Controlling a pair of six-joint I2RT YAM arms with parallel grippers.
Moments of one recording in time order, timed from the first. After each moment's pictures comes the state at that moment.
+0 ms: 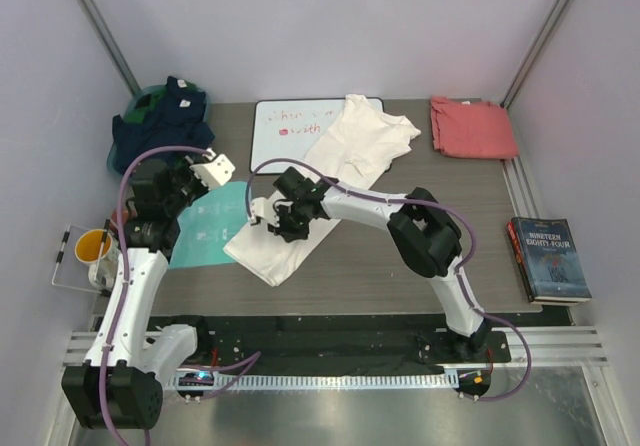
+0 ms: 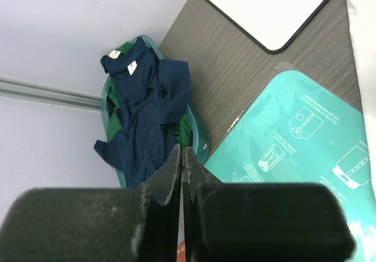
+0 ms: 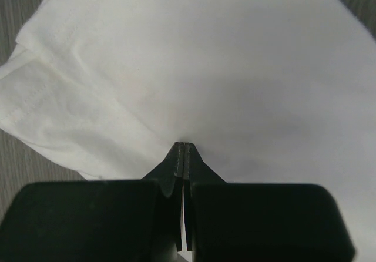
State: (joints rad) left arm 0.00 0.94 0.86 -0.27 0.24 0.94; right arm 0.88 2.15 1.66 -0.55 -0.40 -0.68
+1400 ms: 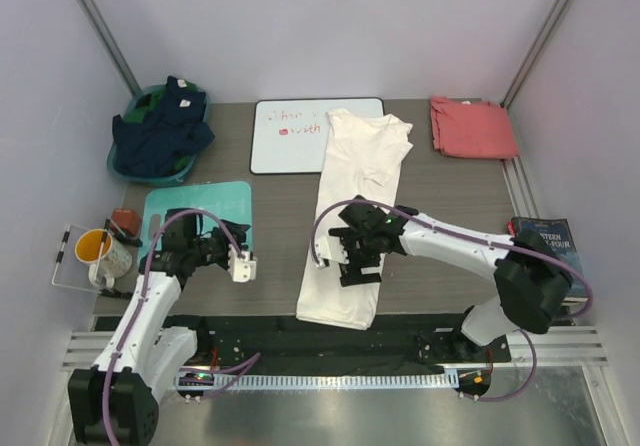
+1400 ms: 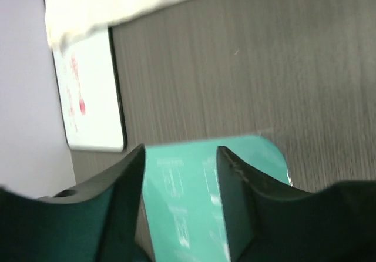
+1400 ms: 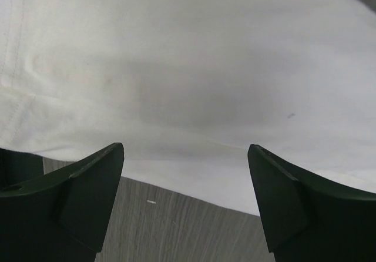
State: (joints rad) left arm -0.06 0.83 0.52 -0.53 0.75 1.65; right arm 0.86 1.52 0.96 -0.65 -0.25 -0.90
